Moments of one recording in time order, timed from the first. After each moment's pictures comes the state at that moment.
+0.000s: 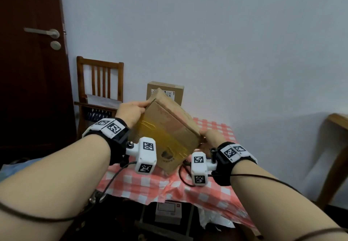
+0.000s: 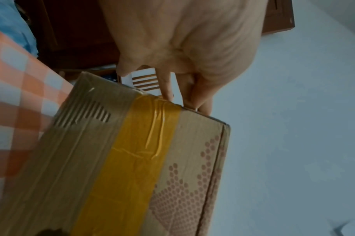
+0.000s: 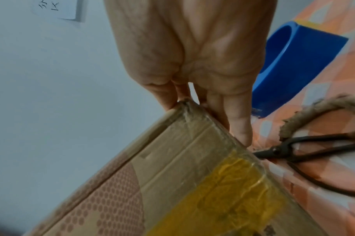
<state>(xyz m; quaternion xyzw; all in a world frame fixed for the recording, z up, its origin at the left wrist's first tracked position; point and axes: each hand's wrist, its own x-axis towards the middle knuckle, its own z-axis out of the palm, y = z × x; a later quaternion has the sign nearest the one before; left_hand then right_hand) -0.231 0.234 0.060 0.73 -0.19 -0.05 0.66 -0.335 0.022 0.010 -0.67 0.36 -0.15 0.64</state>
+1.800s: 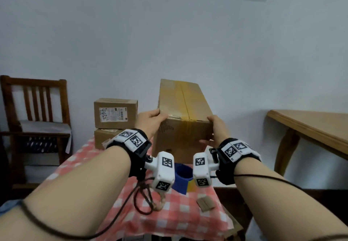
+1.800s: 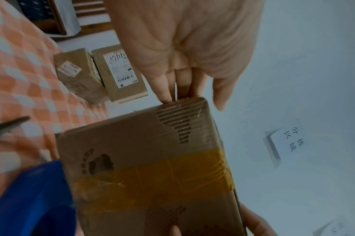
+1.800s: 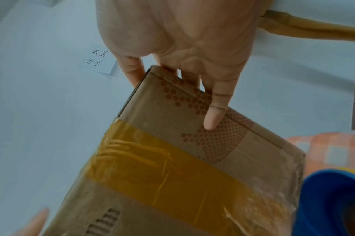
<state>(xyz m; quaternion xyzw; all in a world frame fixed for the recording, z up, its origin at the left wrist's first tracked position) -0.284 0.051 0.082 0.62 -0.32 -0.14 0.70 -0.425 -0.087 0.081 -0.55 0.37 -0.37 0.65</state>
